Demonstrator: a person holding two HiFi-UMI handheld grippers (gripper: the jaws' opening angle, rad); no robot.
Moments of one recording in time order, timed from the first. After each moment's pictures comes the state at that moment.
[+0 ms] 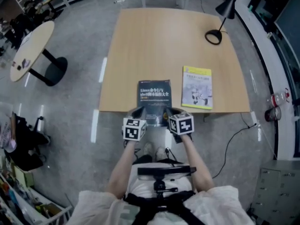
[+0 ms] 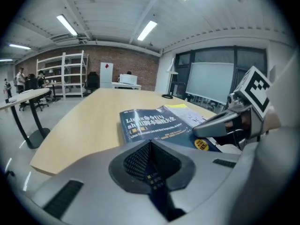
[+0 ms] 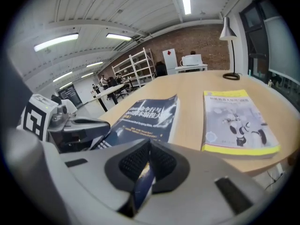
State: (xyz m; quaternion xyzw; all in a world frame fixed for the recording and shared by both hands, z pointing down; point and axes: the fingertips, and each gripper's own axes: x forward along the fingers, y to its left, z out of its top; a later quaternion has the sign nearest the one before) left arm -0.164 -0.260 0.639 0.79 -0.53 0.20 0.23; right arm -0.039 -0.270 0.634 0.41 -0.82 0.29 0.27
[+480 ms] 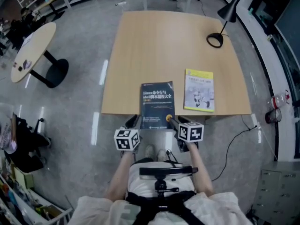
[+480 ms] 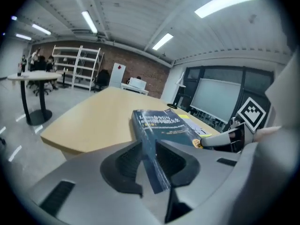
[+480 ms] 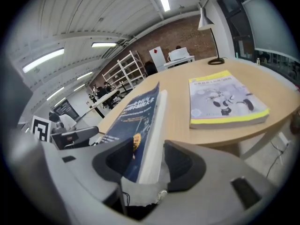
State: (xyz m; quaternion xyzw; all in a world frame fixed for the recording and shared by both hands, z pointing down) left arm -0.203 -0.223 0.642 0.77 -0.55 0.12 0.30; right arm -0.012 -0.242 0.640 0.42 -0.80 0.37 0.23
